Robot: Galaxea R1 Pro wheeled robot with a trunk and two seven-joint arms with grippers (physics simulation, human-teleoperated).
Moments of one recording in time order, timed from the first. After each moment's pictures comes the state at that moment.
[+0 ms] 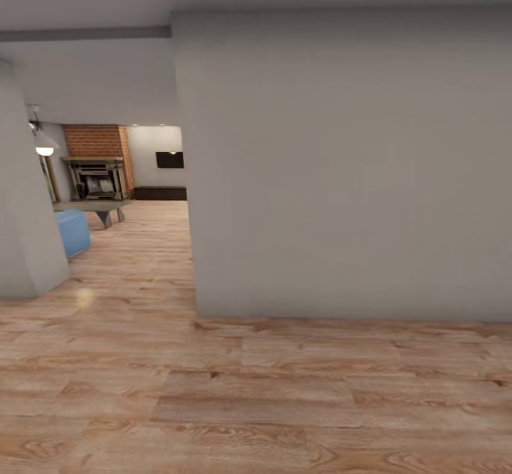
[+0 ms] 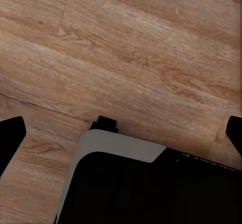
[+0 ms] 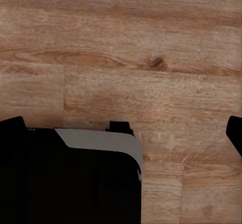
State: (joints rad) left arm -0.21 0.01 -0.12 0.00 0.43 -0.06 0.06; right arm -0.16 0.02 -0.20 0.03 0.26 -0.19 -0.09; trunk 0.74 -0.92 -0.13
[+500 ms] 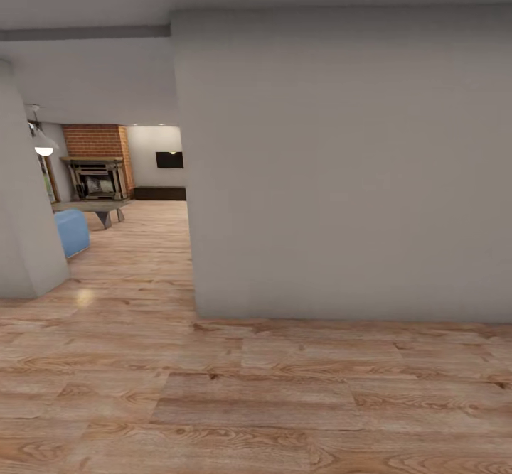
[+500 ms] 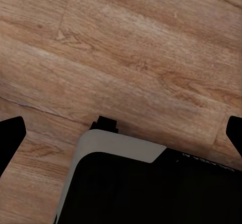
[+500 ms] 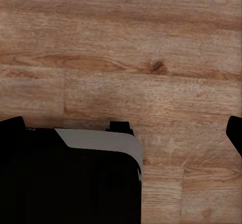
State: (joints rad) left arm -0.21 0.01 -0.12 0.00 0.43 -0.06 0.06; right arm -0.16 0.02 -0.20 0.03 0.26 -0.19 -0.09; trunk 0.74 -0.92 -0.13
